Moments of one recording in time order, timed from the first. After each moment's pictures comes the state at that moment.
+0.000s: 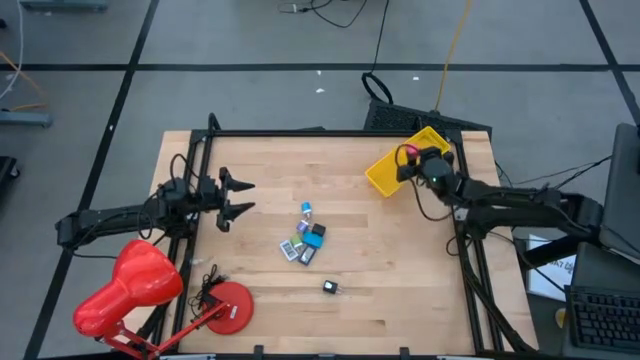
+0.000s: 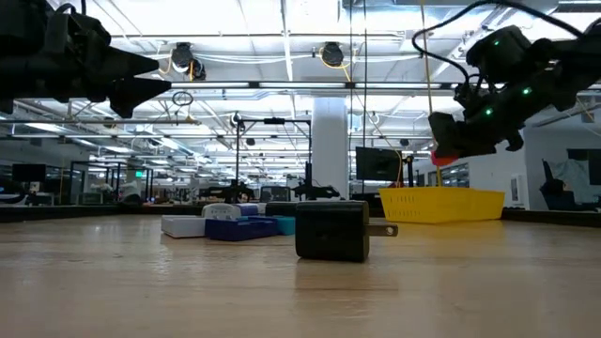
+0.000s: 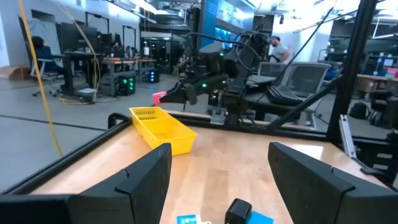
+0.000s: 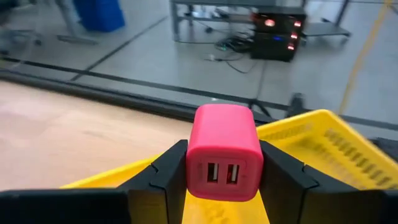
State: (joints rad) left arm 0.27 0.26 0.01 0.35 0.18 -0.09; right arm -0.50 0.92 0.26 0.21 0.68 0.36
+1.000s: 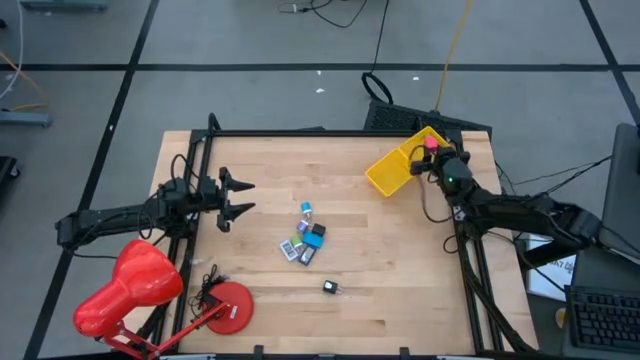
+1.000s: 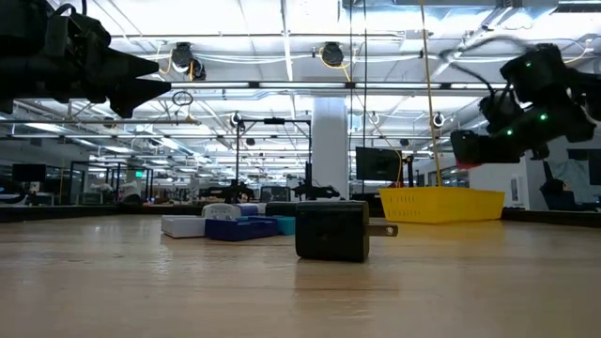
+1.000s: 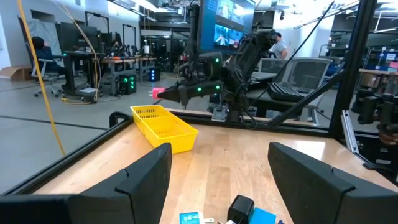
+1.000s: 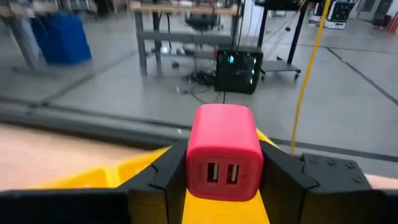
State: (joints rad) left arm 0.27 0.26 0.01 0.34 0.18 -0.07; right arm -0.74 0.92 0.02 0.69 0.62 0.09
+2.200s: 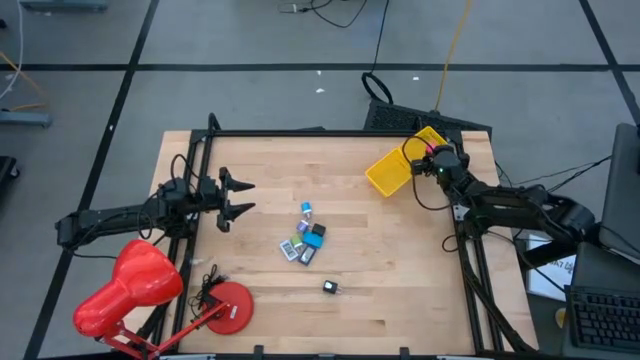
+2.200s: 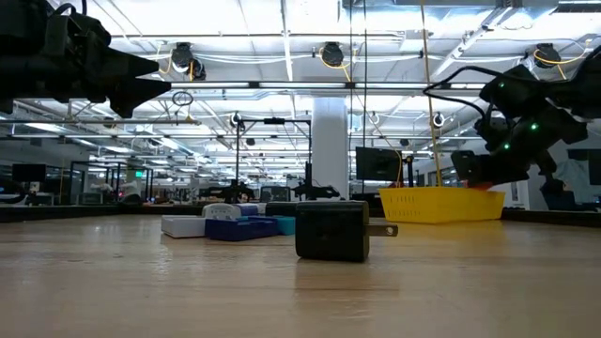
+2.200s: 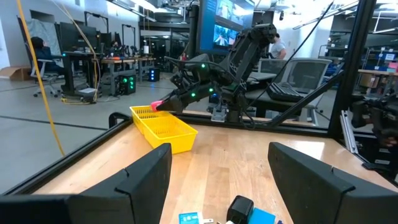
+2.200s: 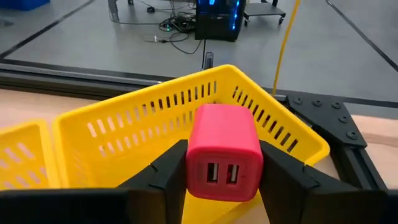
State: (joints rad) left arm 0.27 0.26 0.02 0.34 0.18 -0.07; right arm -0.83 1.04 0.11 0.45 0.58 0.25
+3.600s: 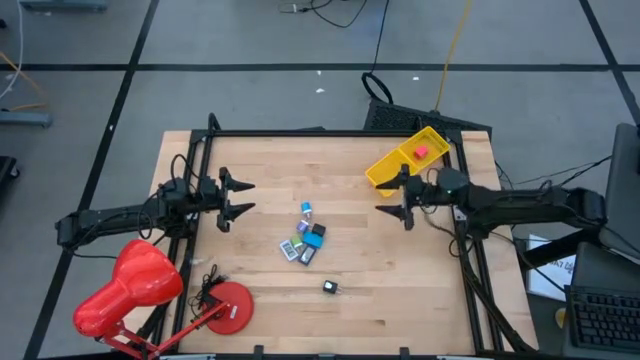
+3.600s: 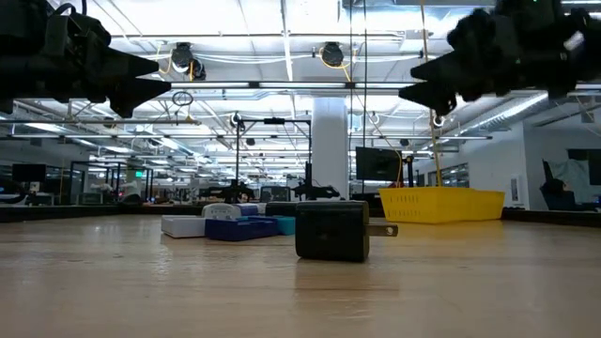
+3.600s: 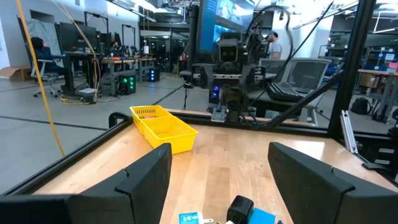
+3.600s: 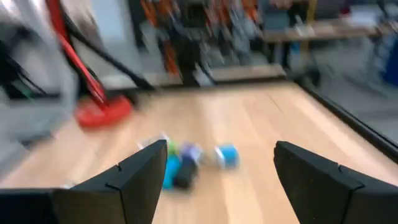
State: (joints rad) left arm 0.27 0.26 0.02 0.34 0.18 -0.07; right arm -0.23 0.82 0.31 0.37 -0.20 0.01
